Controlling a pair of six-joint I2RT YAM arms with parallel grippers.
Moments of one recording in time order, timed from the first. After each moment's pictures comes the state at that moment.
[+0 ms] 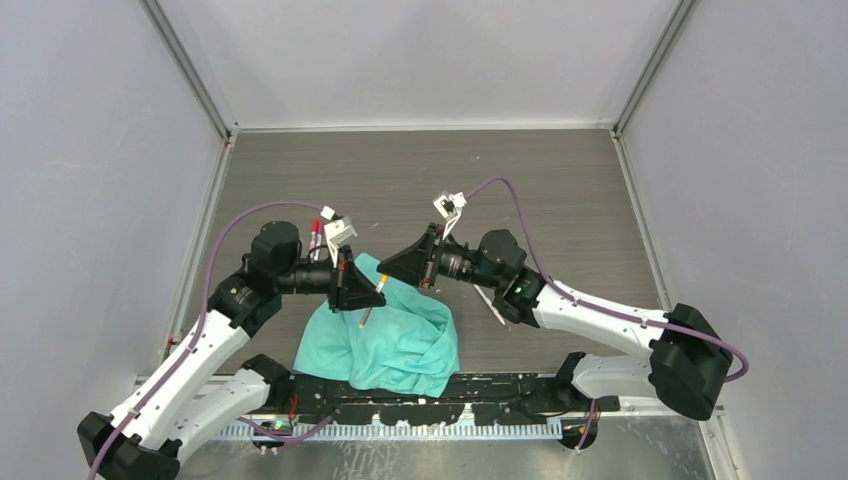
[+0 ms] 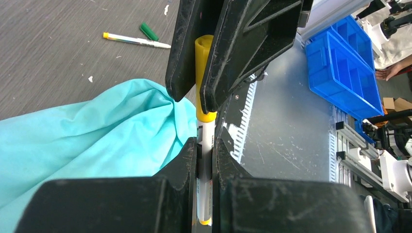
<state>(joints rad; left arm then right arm) -0.51 0.80 0.75 -0.37 0.87 -0.25 0.92 1.20 0.70 0.61 -0.41 0.77</state>
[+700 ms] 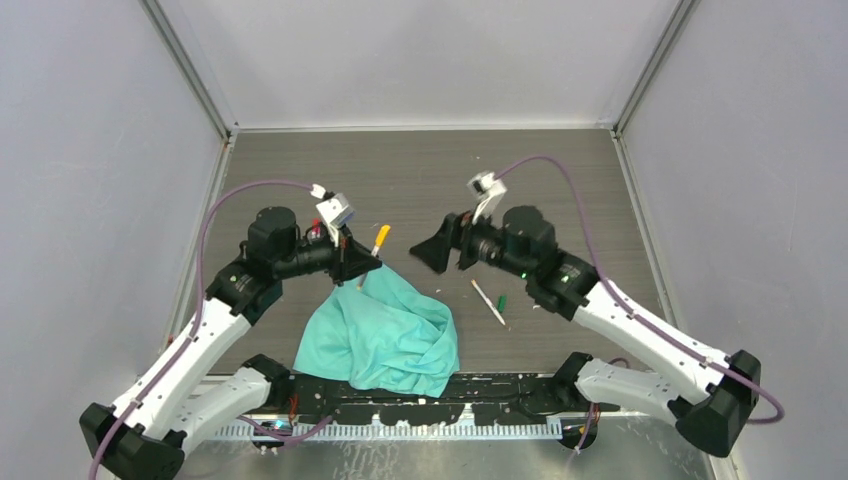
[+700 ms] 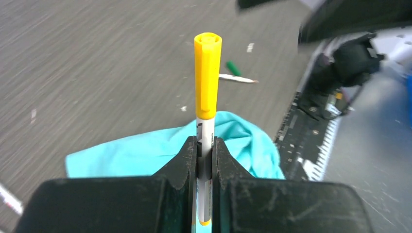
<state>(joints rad) -0.48 0.84 0.82 -0.32 0.67 -0.09 0.85 1.00 0.88 -0.08 -0.18 0.57</state>
